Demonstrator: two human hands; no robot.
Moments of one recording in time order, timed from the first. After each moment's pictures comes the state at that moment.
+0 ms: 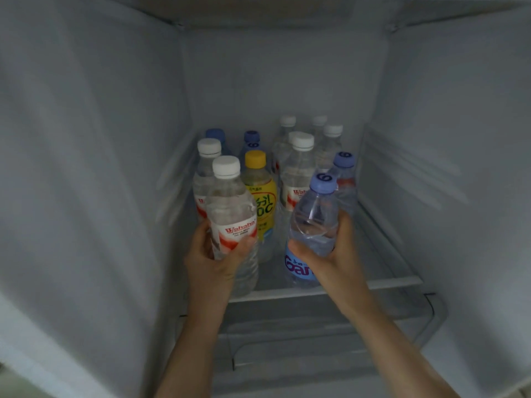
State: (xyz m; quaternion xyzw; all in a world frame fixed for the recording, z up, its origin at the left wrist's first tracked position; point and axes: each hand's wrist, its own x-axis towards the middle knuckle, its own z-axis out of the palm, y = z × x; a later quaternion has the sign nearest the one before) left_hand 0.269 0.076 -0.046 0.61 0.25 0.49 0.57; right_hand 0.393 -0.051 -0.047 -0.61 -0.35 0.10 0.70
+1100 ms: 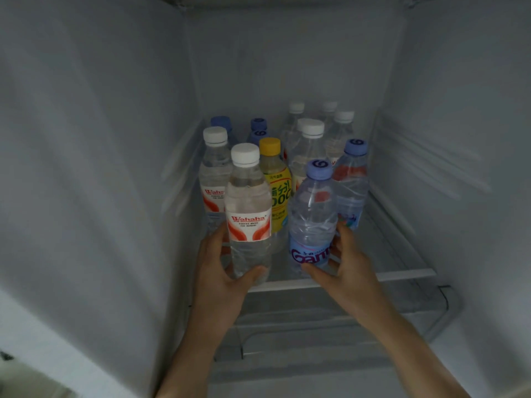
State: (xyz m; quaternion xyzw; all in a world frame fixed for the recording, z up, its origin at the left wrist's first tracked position) left_hand 0.250 0.083 -0.086 0.73 0.23 0.40 0.50; right_hand 0.406 -0.062 -0.092 -0.71 -0.41 0.07 0.57
